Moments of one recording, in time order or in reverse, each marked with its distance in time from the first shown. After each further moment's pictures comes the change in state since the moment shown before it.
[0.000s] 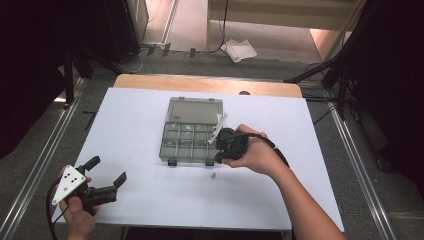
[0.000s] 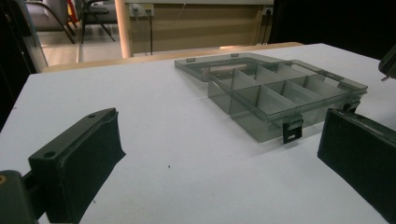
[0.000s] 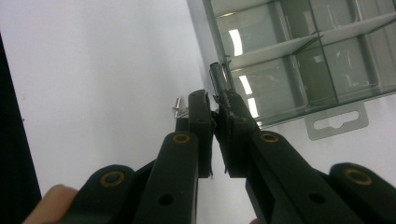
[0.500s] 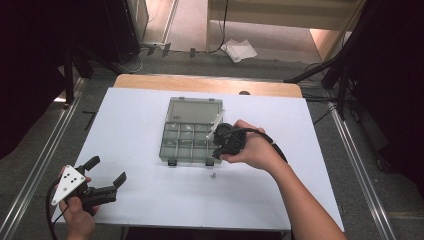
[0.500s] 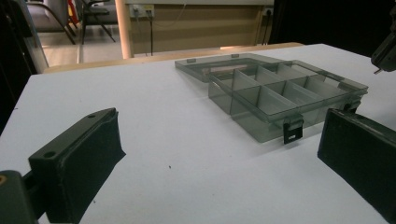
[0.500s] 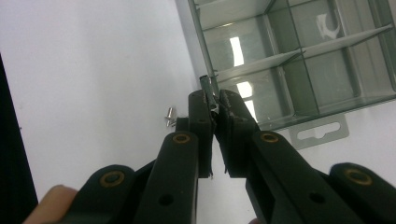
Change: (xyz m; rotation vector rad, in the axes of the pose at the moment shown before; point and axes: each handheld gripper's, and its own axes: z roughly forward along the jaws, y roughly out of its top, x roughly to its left) left arm 0.000 0.000 -0.001 0.001 0.002 0.001; right arm -0.007 0.010 -0.005 0.000 -0.004 -0.001
